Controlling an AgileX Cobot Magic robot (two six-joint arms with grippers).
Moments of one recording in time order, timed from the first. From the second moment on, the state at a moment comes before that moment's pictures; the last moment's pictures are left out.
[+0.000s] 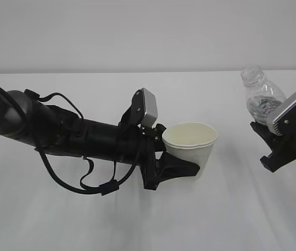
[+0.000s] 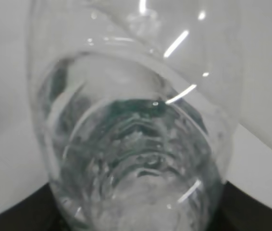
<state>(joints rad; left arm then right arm) -0.55 2.18 -1.13 1.25 -1.00 -0.69 0.08 1.62 -0.40 -0.26 -0.78 -0.51</state>
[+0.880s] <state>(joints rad) -0.56 2.22 -1.21 1.25 -1.00 -0.69 0.08 1.58 -0.40 -0.28 -0.72 -0.70</state>
